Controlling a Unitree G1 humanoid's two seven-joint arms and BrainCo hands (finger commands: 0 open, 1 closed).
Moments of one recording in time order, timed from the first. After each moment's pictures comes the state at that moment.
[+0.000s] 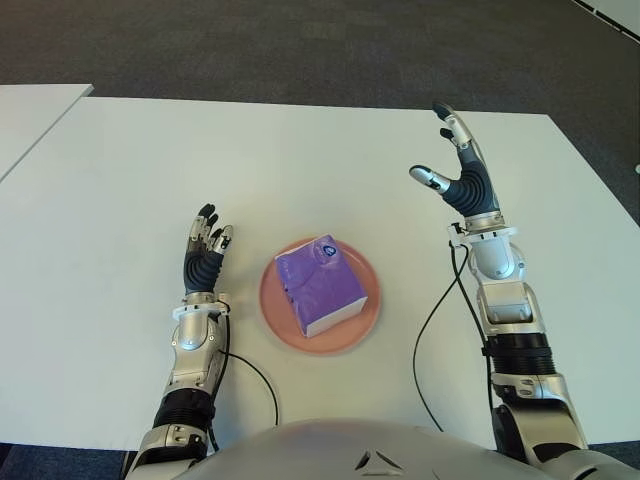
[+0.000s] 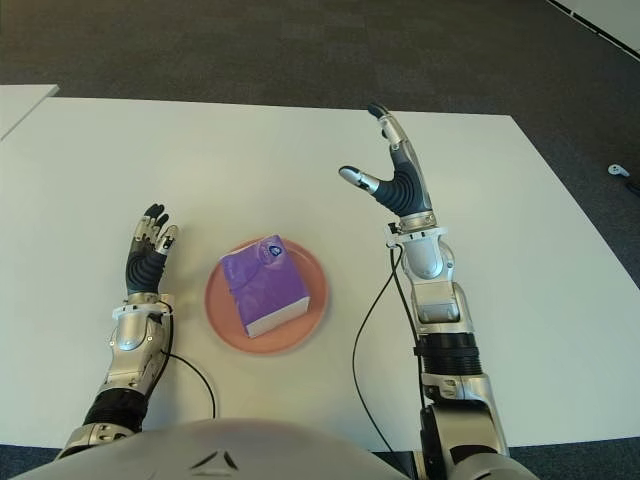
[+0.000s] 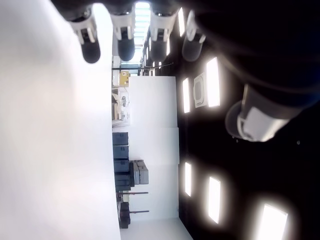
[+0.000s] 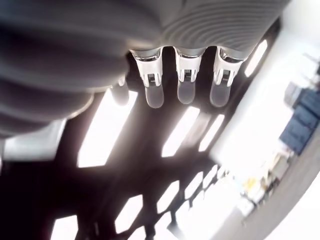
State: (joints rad) left arm 0.03 0.04 0.14 0.50 -0.06 -0.61 0.05; right arm -0.25 -0.27 -0.04 0.02 -0.26 -0.34 -0.06
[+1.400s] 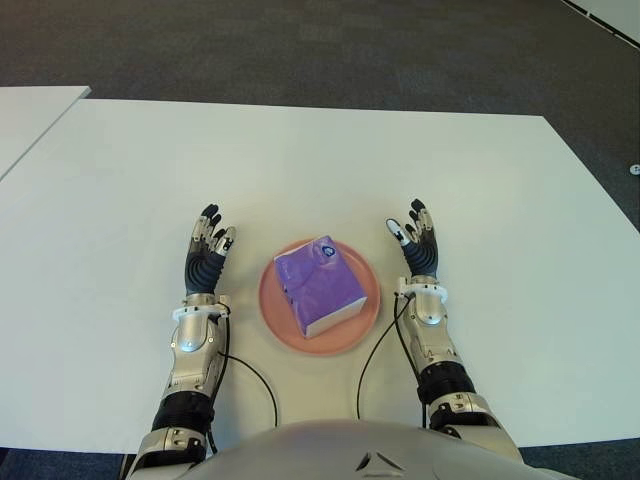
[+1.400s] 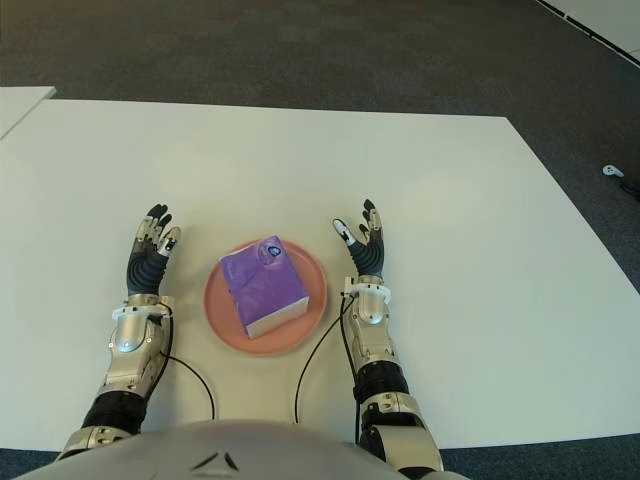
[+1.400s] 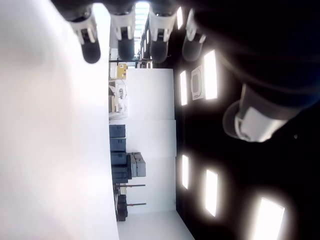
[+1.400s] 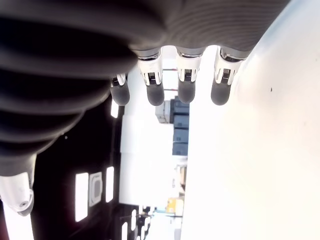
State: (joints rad) left arm 0.04 0.04 0.14 0.48 -0.06 -0.61 0.02; right arm -0.17 0.02 -0.07 0.57 -0.11 -0.47 -0.21
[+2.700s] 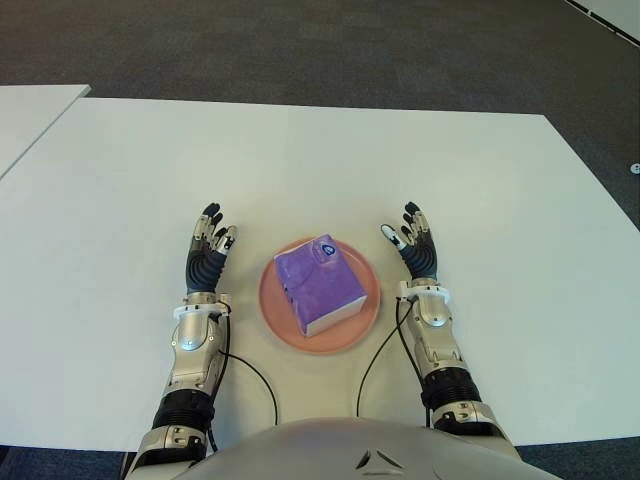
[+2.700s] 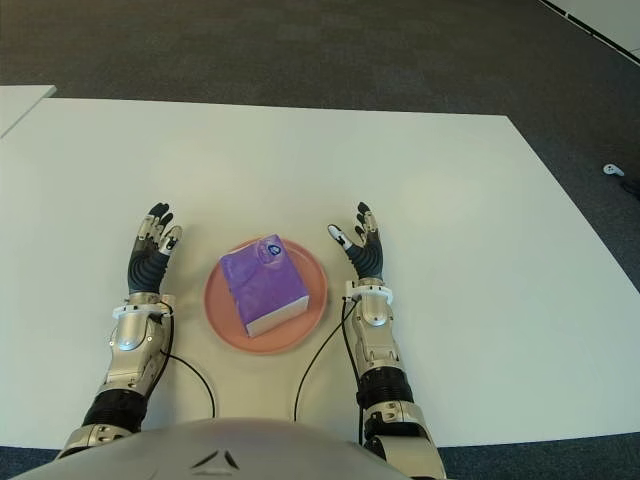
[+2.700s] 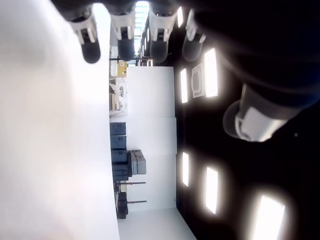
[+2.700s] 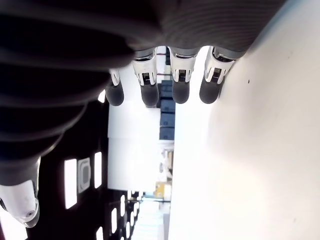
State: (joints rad) left arm 0.04 0.05 0.13 0.48 -0.06 -0.61 0.01; right arm -0.10 0.00 -0.07 0.46 -0.08 -0.34 -0.12
